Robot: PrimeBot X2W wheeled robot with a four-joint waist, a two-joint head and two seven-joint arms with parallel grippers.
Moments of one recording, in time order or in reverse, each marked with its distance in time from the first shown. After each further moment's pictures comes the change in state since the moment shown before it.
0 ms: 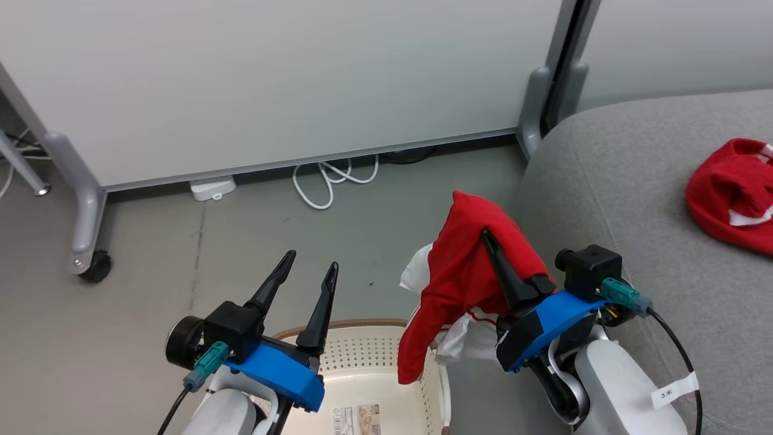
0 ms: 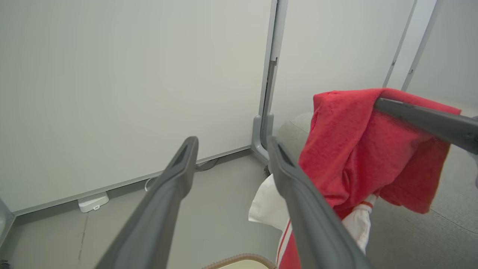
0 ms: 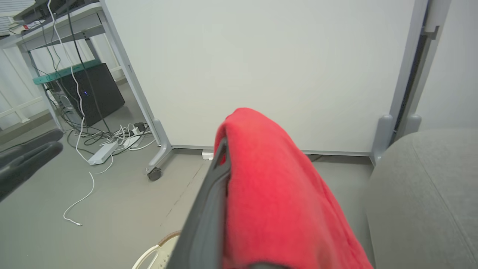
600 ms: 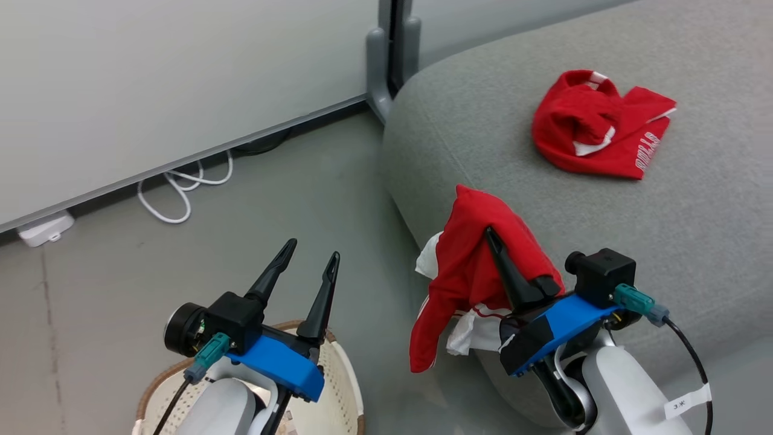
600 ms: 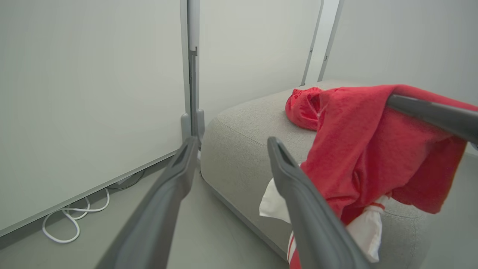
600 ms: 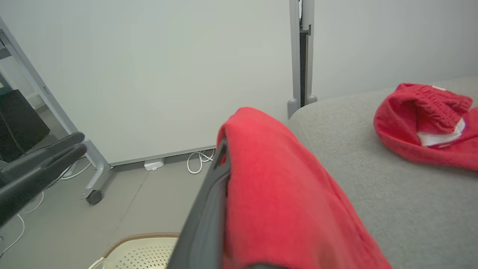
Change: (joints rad) left arm -0.018 -0.014 0.028 -0.001 0.050 -0.021 0.000; right arm 0.054 0.001 -0.015 -0.117 0.023 0.000 0.025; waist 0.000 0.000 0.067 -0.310
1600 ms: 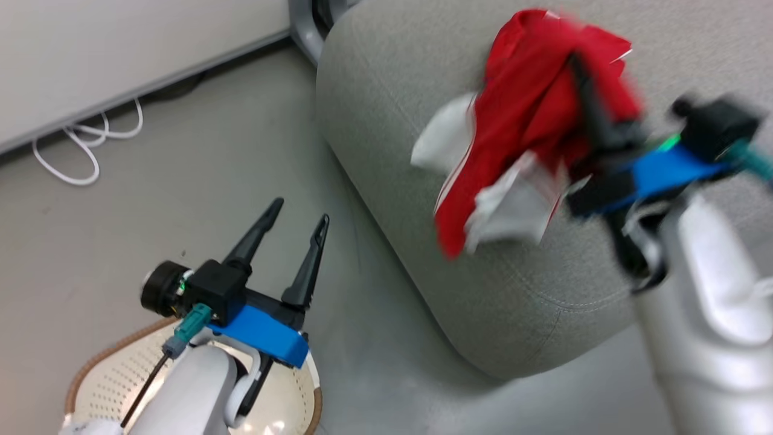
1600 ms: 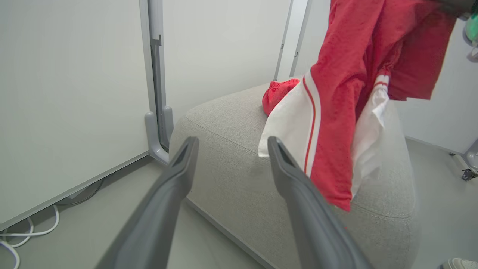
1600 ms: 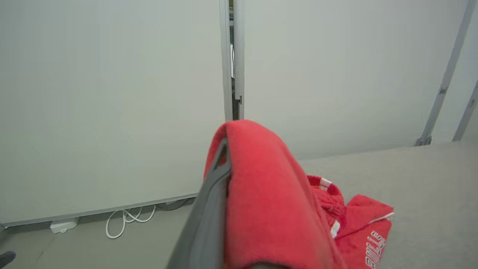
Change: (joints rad) left arm -0.079 0.067 -0.025 -0.053 0.000 0.000 0.000; right arm -0.306 -0.033 -0.176 -0.024 -0.052 0.000 0.010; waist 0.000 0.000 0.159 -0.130
